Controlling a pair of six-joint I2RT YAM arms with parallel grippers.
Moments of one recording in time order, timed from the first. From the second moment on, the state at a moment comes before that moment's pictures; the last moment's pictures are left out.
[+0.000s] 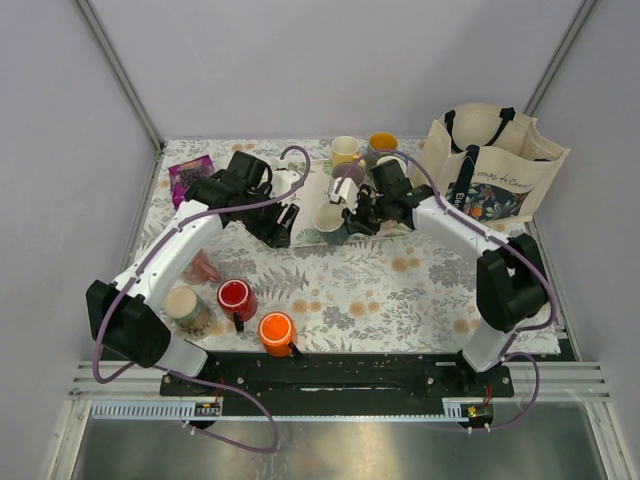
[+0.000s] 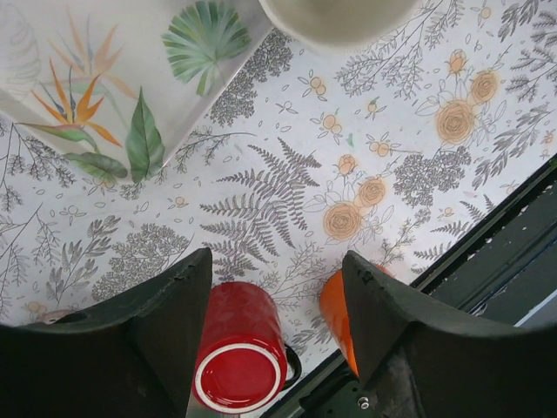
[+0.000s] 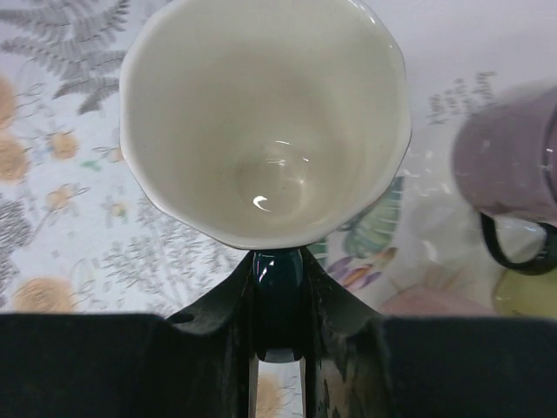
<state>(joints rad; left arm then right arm) -0.44 1.47 1.41 -0.97 0.31 0.18 0.53 1.69 1.27 -0.46 -0.48 -0.70</state>
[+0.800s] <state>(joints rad) -0.44 1.46 1.40 -1.00 0.27 0.23 0.47 1.88 1.41 -0.39 -0.32 -0.56</state>
